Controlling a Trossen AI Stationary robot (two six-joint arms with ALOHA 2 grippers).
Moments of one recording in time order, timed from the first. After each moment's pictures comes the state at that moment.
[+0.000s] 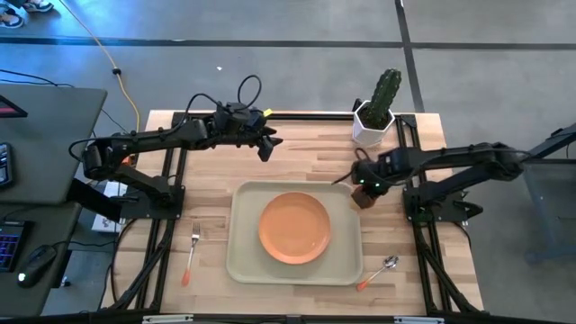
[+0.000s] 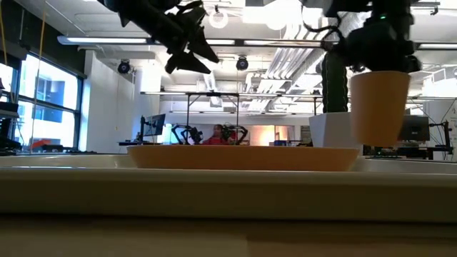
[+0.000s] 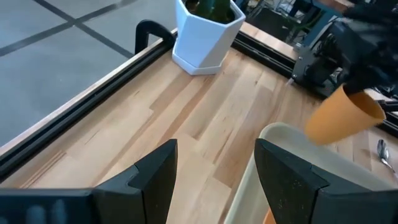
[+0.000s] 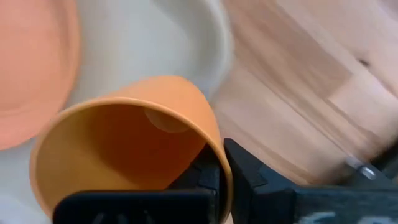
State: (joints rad) left arm 0.39 1.37 1.03 -0.17 0.04 -0.26; right arm 0.00 1.27 0.99 -1.16 0.01 0.87
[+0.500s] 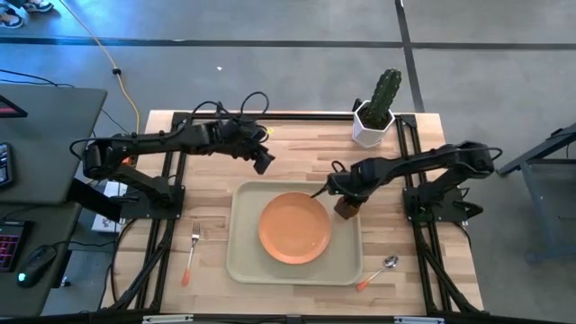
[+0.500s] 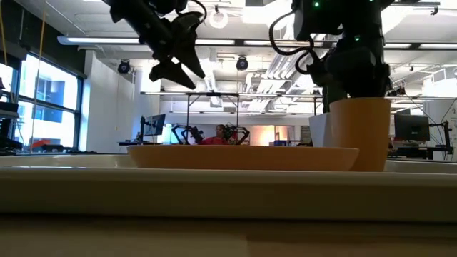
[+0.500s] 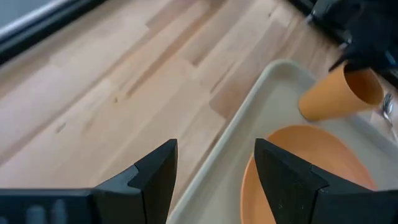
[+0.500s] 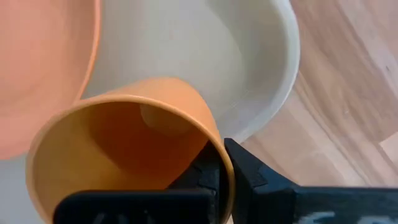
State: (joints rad) left arm 0.31 1.37 1.03 -0.43 0.03 -0.40; right arm 0.03 1.53 1.04 -1.04 0.00 0.76
